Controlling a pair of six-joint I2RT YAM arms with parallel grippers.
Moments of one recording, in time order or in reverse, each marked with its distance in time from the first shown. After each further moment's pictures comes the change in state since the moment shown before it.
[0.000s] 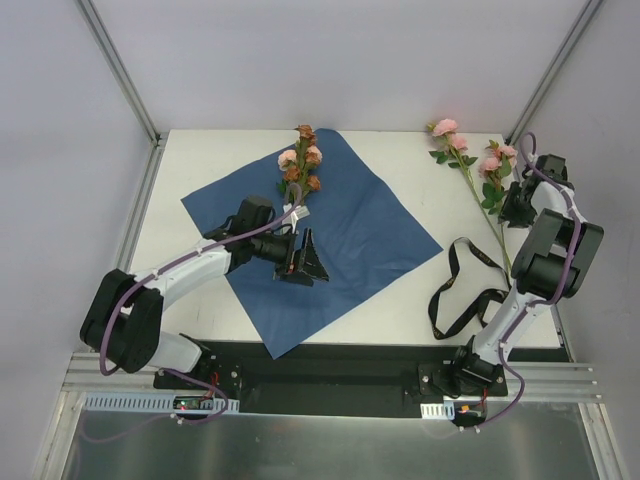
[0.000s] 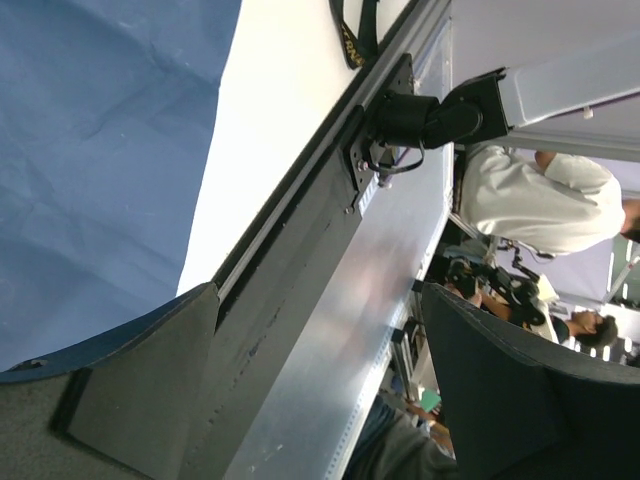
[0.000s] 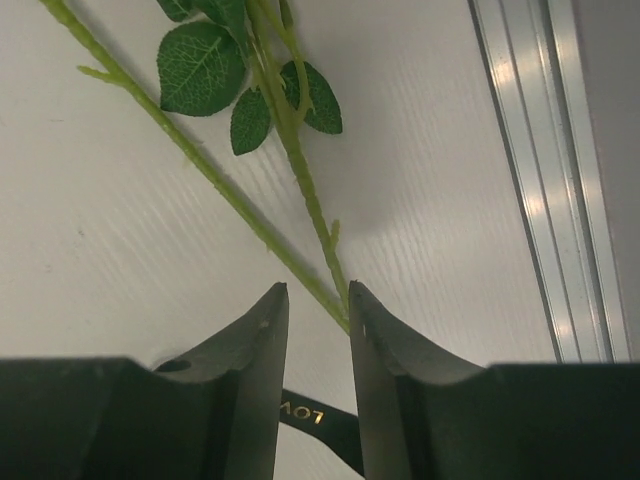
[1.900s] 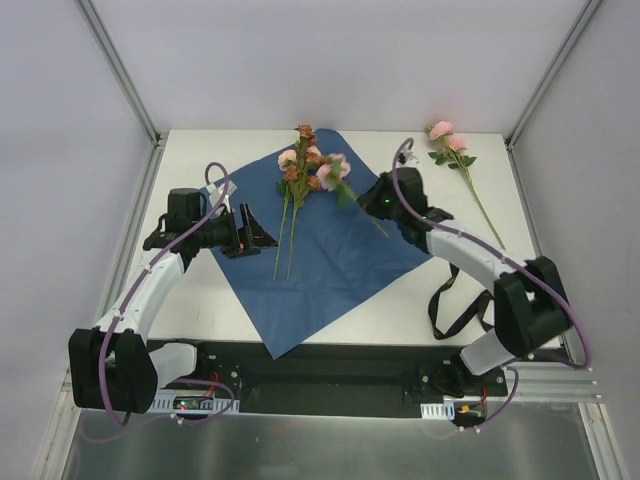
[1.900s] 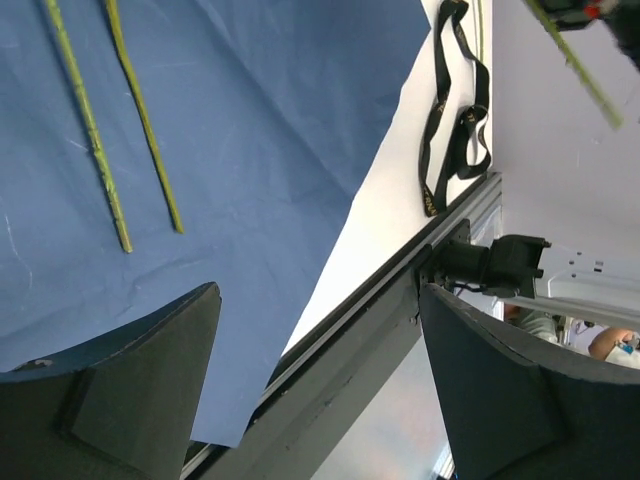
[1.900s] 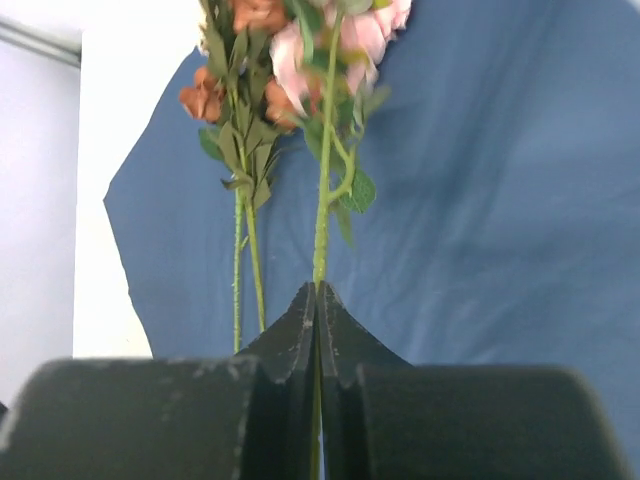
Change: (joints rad) left arm 0.431 -0.237 -0.008 -0.204 -0.088 0.172; right arm 0.872 -0.435 -0.427 0.572 0.099 0.730
